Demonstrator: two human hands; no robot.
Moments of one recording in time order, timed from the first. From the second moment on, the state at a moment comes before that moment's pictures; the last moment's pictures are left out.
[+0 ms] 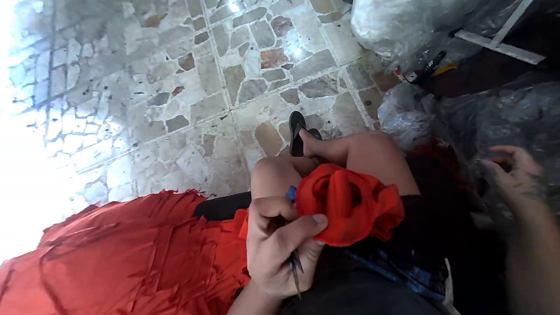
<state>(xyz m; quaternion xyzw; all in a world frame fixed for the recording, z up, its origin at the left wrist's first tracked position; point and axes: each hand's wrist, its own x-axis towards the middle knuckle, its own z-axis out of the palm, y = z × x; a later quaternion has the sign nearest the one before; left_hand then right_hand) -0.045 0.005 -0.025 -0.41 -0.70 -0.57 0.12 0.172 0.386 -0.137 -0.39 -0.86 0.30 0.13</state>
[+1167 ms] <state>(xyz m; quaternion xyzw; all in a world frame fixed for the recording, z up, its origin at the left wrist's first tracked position) -0.017 -0.018 0.019 -0.46 -0.71 -0.54 0.00 0.068 0.184 0.006 0.12 -0.85 0.31 0.41</state>
